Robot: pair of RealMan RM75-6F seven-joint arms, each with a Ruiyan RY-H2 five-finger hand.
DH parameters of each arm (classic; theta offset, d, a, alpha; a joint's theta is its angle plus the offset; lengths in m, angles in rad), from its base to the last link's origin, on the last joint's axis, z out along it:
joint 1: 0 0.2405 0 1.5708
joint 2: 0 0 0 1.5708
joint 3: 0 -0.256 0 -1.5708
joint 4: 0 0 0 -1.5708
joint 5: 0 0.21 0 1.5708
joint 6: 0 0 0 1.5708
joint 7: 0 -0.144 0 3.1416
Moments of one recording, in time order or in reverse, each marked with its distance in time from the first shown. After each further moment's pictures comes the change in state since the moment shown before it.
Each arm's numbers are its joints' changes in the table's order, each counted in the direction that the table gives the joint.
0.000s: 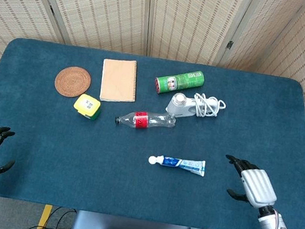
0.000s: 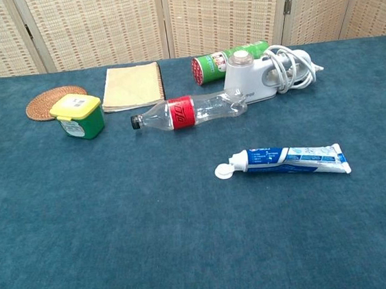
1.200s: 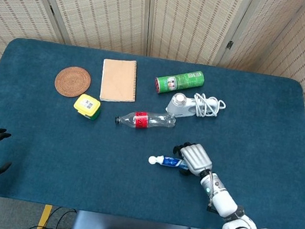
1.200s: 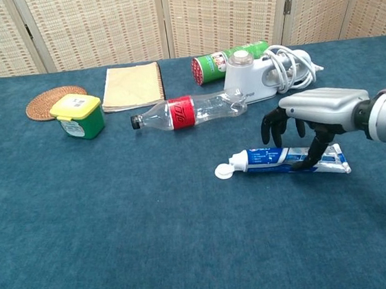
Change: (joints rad) left arm 0.013 0.000 -0.007 -0.030 0.000 -0.006 0.038; right arm 0.392 0.378 -0.079 -0.251 0.307 0.345 0.282
